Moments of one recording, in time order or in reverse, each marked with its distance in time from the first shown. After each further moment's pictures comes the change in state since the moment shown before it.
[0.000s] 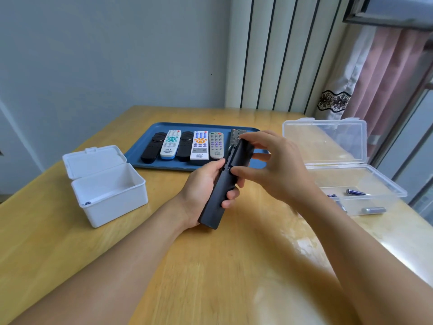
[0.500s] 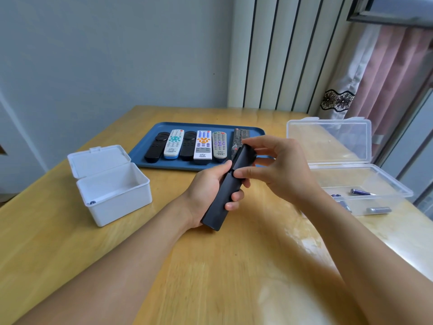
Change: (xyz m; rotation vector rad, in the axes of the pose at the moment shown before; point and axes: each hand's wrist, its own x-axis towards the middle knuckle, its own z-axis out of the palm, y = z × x) left_hand -0.004 0.002 0.004 0.008 0.018 -0.041; right_hand -0.002 0.004 0.003 0.236 -0.002 0.141
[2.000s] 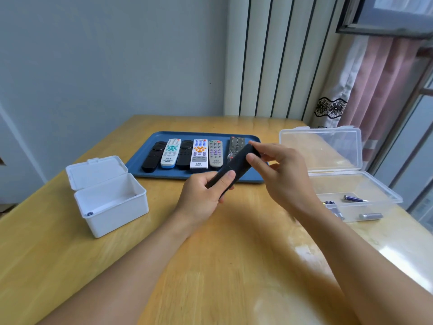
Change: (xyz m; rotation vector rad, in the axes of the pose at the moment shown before) left_hand 0.008 -0.013 -0.013 0.586 0.381 0.360; right_hand 0.001 0.006 -0.005 -0.128 0.192 -0.089
